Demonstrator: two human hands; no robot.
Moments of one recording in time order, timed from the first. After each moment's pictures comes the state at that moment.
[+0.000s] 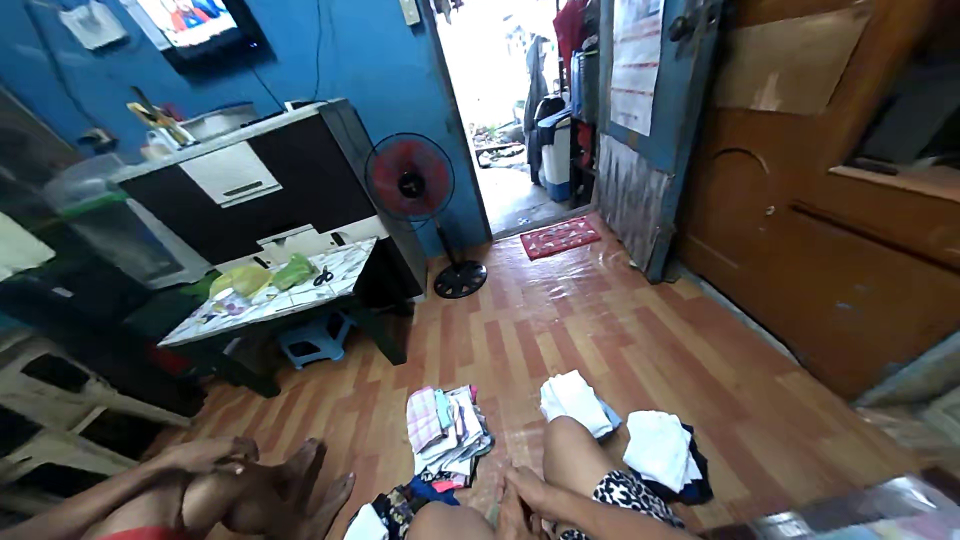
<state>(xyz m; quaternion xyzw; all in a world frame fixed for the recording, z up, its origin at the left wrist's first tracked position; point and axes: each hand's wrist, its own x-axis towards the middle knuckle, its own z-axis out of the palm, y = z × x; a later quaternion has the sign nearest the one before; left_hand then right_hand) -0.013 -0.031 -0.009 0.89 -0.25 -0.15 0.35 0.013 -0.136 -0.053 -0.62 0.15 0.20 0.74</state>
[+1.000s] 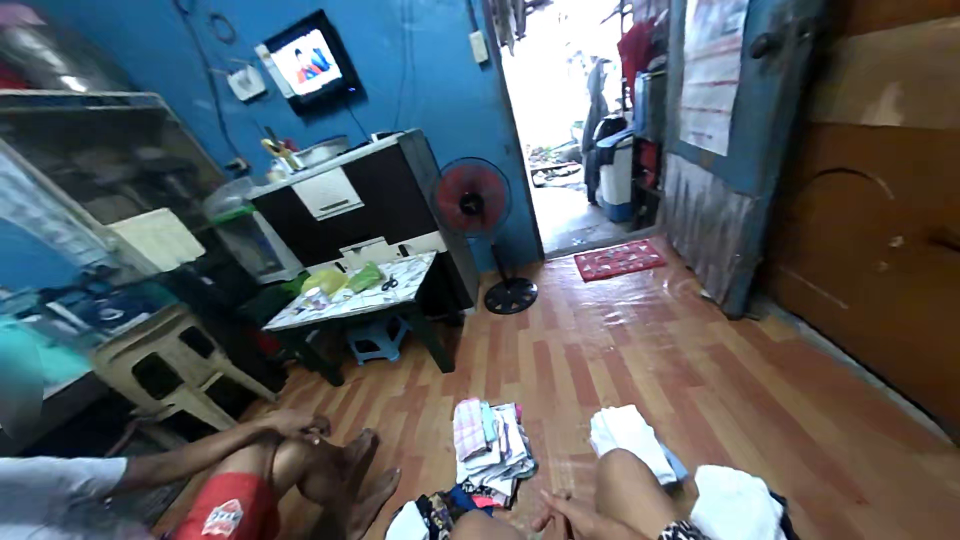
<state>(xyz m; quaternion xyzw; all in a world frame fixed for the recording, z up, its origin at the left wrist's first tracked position) -0.006 -0.010 -0.030 0.89 -0.29 -0.16 0.32 0.007 -0.143 -0.047 -0.57 0.08 0.28 0.77</state>
